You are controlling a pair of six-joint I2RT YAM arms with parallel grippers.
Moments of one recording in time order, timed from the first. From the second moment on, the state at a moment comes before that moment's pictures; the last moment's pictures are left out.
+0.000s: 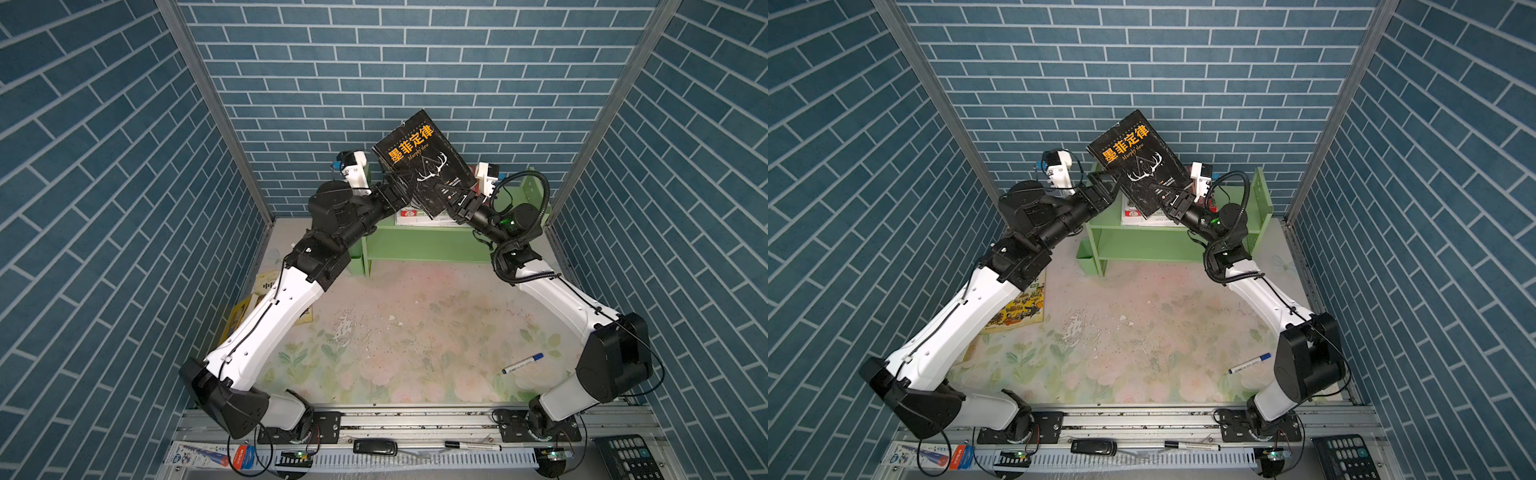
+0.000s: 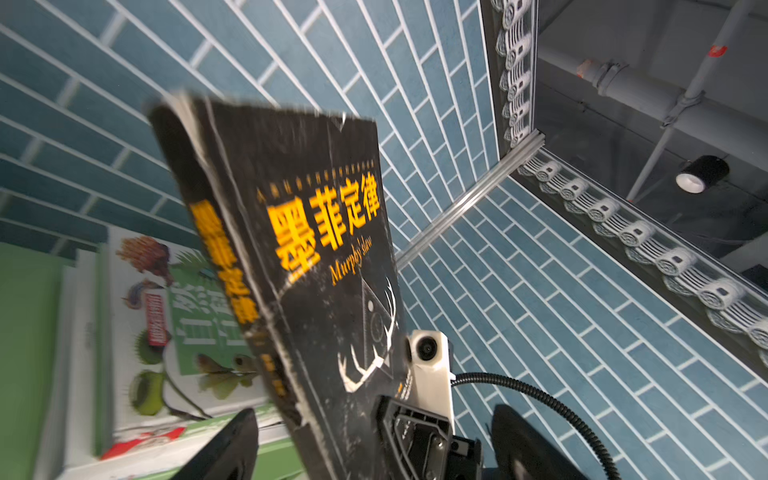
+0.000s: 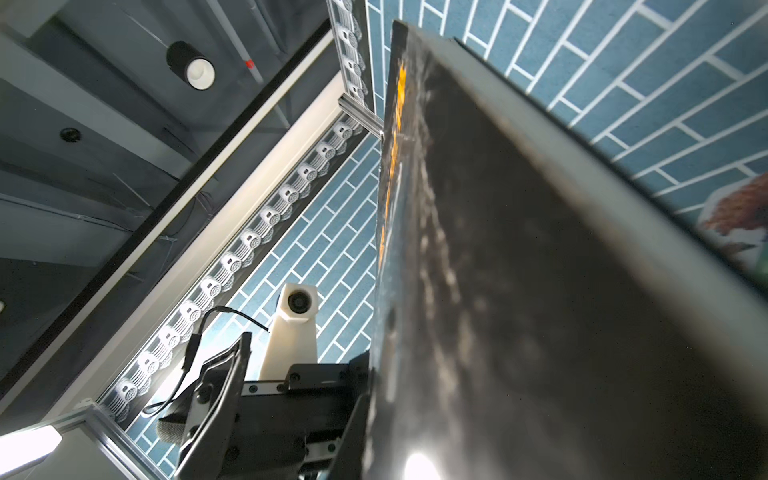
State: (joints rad) left arm -0.52 1.38 1.60 -0.11 0.14 -0.87; right arm 0.43 1.56 1.32 0.70 -0.70 1.27
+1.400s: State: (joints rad) left arm -0.30 1.50 1.67 -0.02 0.89 -1.01; right arm 0.24 1.43 1.51 0.31 -1.28 1.28
